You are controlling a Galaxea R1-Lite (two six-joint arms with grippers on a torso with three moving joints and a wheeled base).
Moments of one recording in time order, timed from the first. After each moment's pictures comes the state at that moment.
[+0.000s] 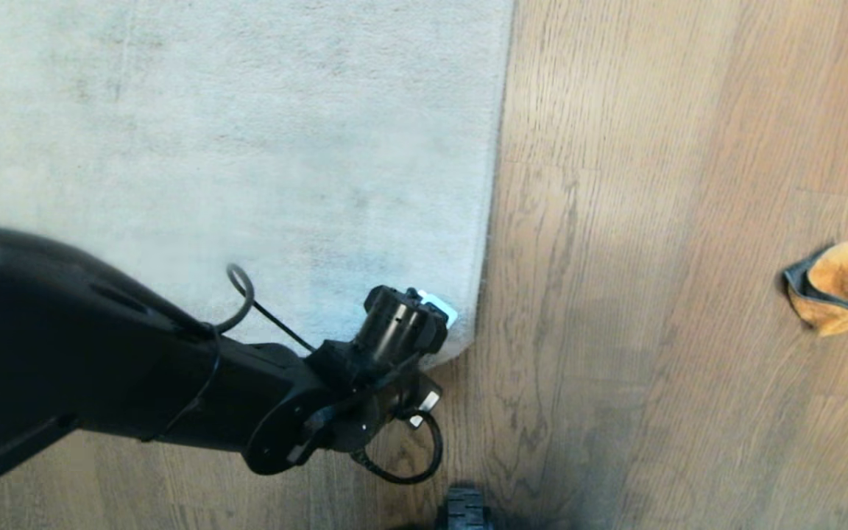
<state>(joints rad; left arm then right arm) -0.80 1.97 -0.97 -0.27 0.43 0.13 0.00 0.00 0.00 -0.05 0.03 -0.05</state>
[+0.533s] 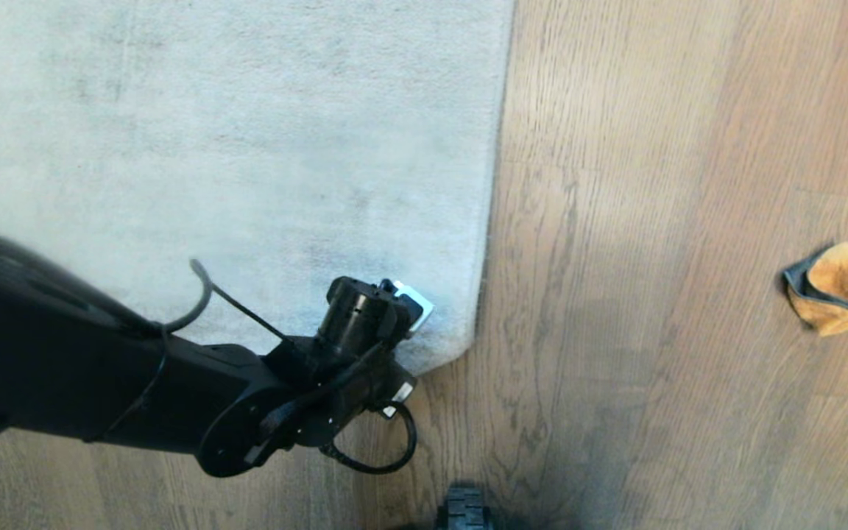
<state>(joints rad) -0.74 1.91 -0.89 -0.36 0.42 0.23 0.00 0.00 0.00 -0.05 0.03 -0.05</state>
